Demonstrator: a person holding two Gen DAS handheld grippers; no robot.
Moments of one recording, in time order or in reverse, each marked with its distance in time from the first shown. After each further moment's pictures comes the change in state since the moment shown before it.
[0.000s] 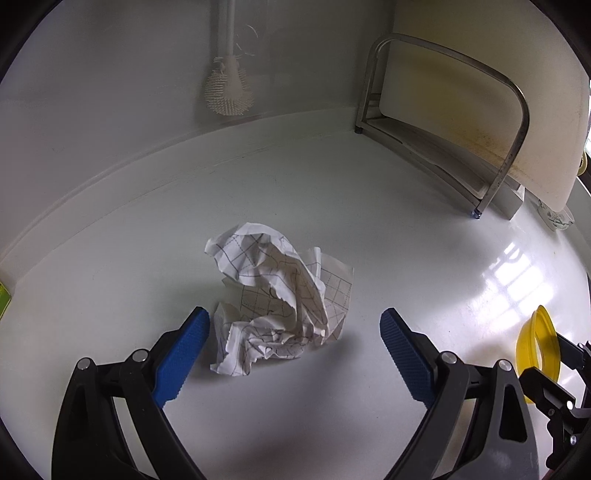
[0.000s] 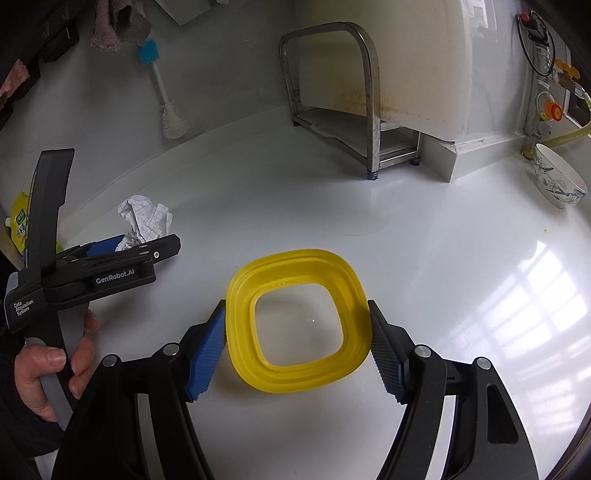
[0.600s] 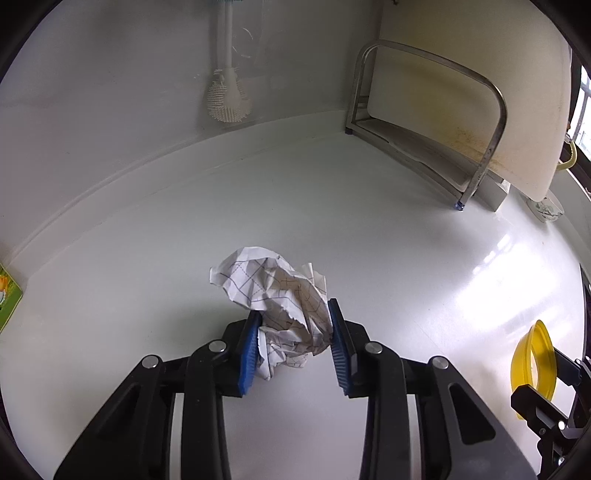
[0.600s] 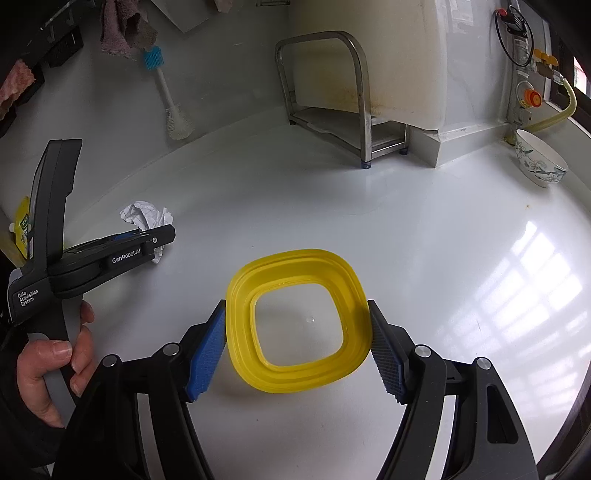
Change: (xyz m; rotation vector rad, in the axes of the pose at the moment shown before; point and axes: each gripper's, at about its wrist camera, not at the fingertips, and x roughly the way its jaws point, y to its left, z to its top) left arm -0.033 -0.005 -0.011 0.032 0.007 -0.016; right arm -0.034 0.019 -0.026 0.054 -0.005 -0.016
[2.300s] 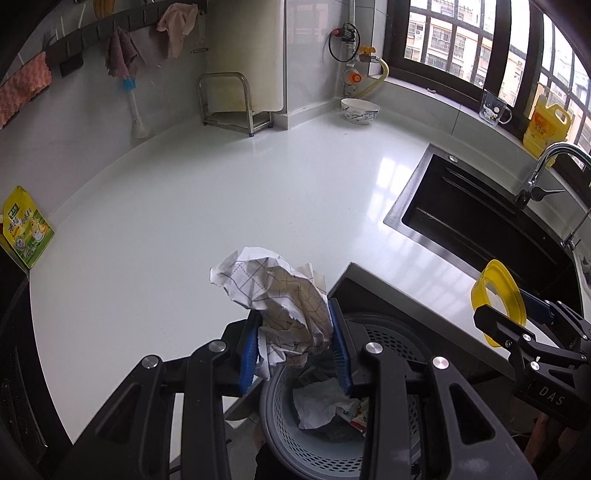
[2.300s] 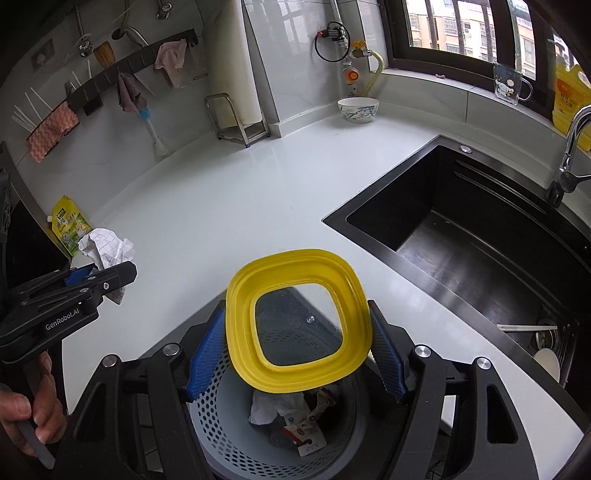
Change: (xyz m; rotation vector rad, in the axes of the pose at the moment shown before) left arm -0.271 -0.186 -0.226 0.241 0.017 -0.135; right arm -0.293 -0.083 -0.244 0.187 -0.082 -0.128
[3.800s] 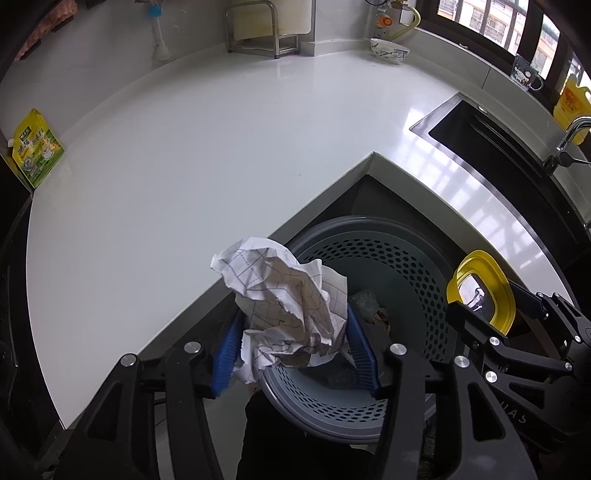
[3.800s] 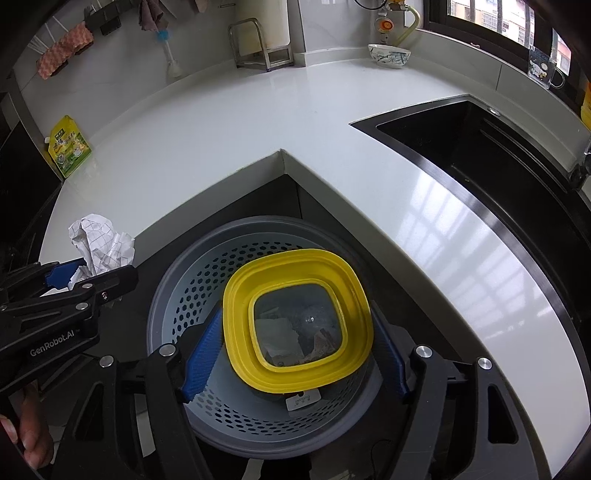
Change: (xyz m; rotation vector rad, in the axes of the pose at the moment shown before) left arm 0.029 -0.004 -0.082 -0.100 0.184 0.063; right arm 0.051 0.023 -0.068 -0.115 0.188 -0.008
